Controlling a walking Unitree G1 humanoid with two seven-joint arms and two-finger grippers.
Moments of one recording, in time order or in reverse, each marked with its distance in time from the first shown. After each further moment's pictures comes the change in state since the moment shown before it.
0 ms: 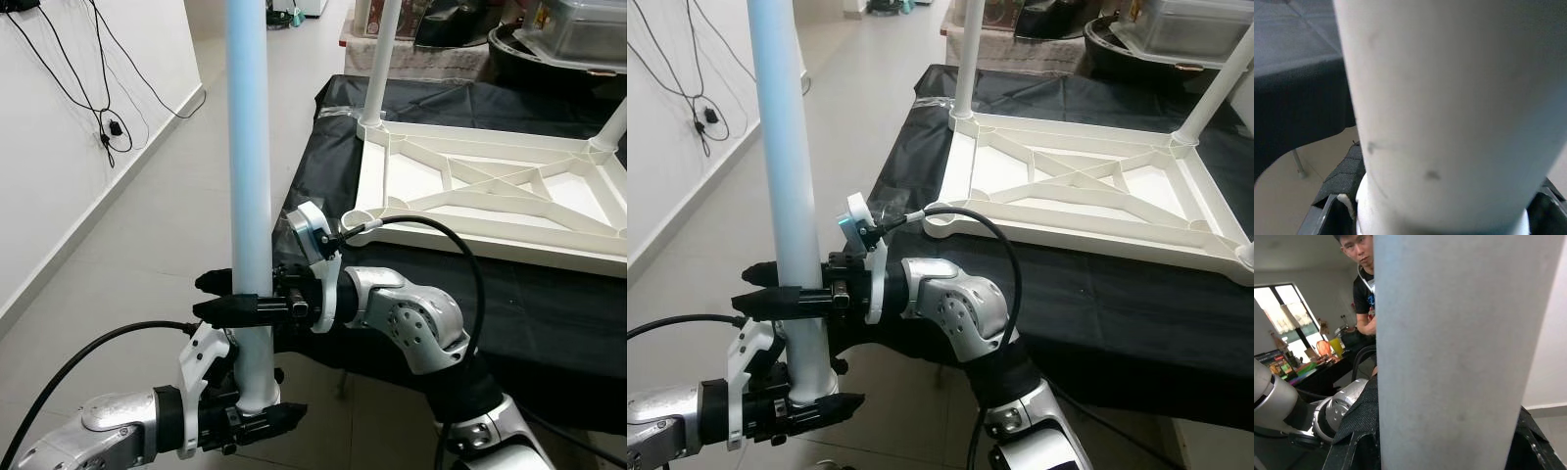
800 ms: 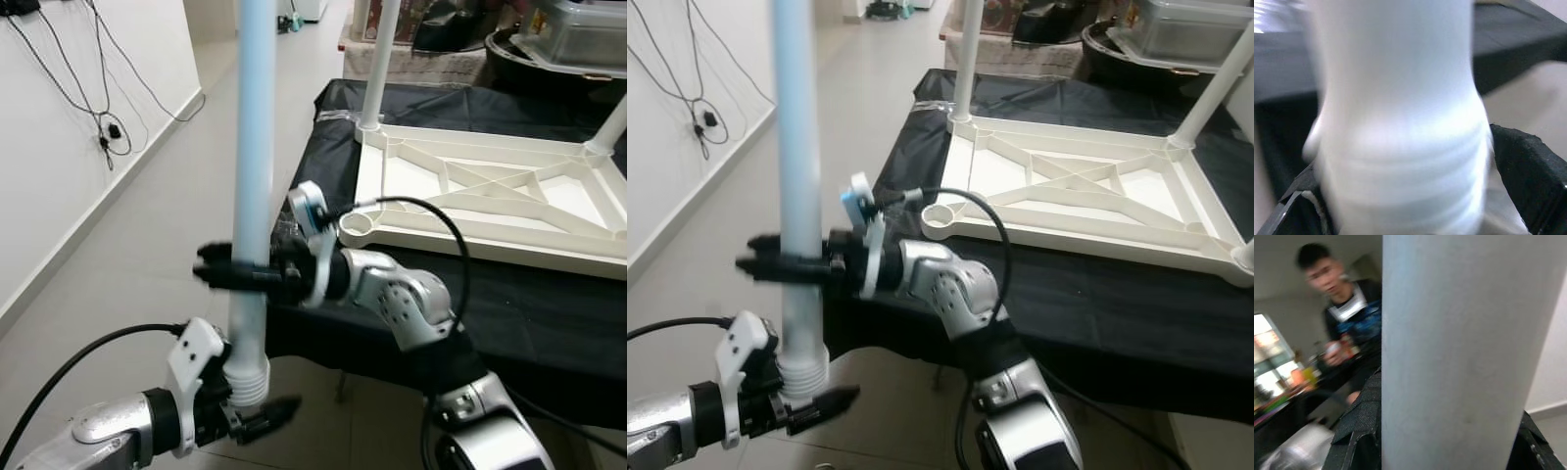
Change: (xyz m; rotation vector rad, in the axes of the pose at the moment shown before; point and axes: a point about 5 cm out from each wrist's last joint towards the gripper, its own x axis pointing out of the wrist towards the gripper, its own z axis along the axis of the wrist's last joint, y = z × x) left arm -0.006 0.003 -0.005 -0.012 -0.074 0.252; right arm -0.013 -0.044 0.029 0.023 -0.112 -0.236
